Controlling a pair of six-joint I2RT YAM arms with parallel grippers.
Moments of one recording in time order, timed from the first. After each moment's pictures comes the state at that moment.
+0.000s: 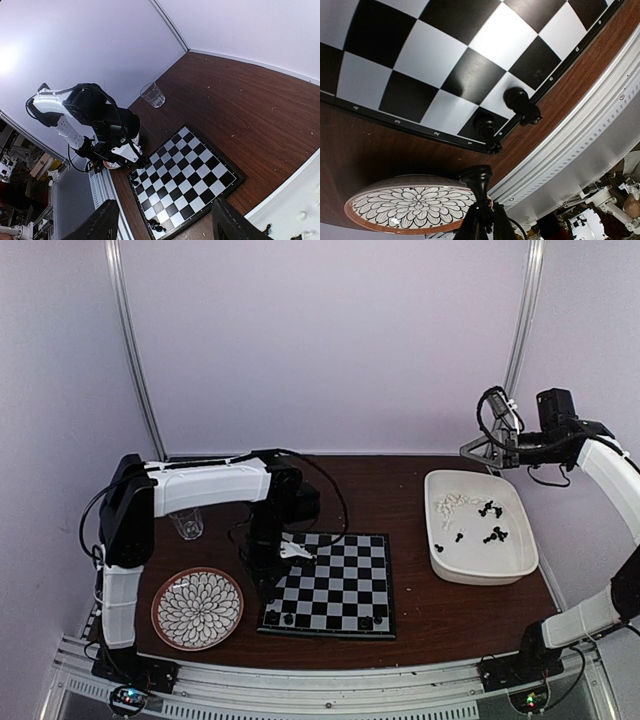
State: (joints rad) left arm -0.91 2.10 1.77 -1.60 0.24 0.15; right arm -0.03 1.31 1.32 -0.79 -1.15 -0.14
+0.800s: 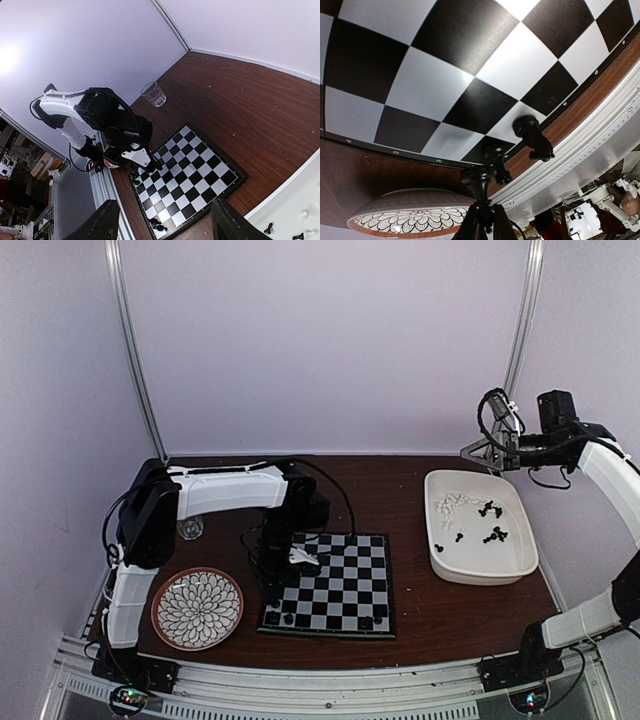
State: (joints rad) left arm -0.93 2.22 1.85 -1.62 0.25 0.15; right arm -0.03 1.29 1.30 -0.79 -1.15 -0.14
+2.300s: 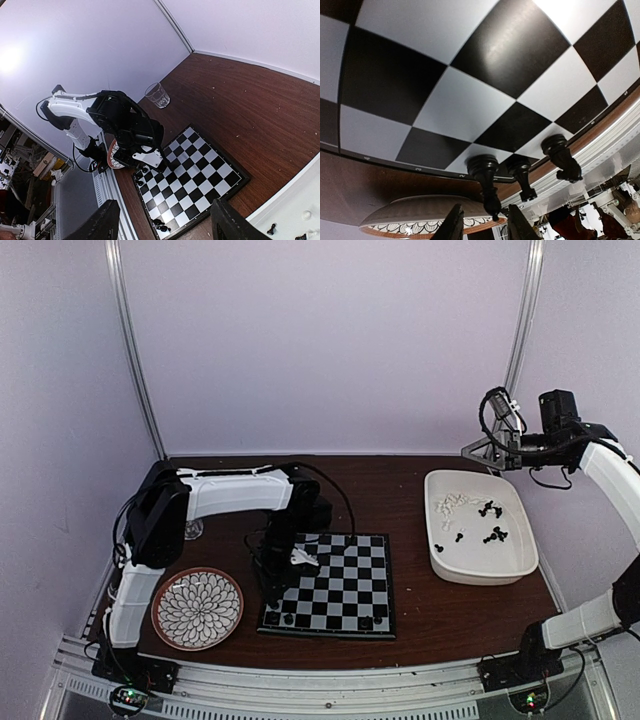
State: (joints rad) left arm -0.92 2.27 1.87 -1.61 0.19 0.14; right arm -0.03 1.28 1.30 -0.79 -1.16 -0.13
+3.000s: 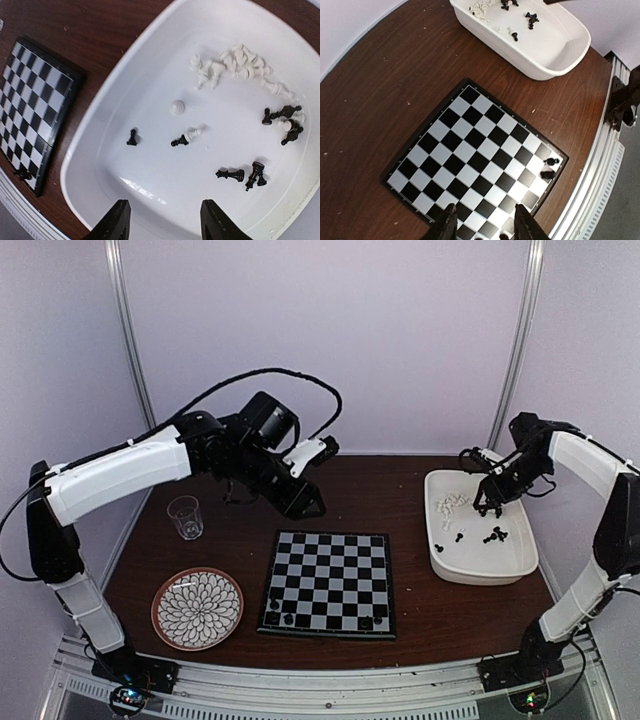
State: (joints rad) left arm -0.92 1.70 1.73 -0.91 0.14 -0.01; right arm -0.04 1.53 1.38 -1.04 -0.37 -0.40
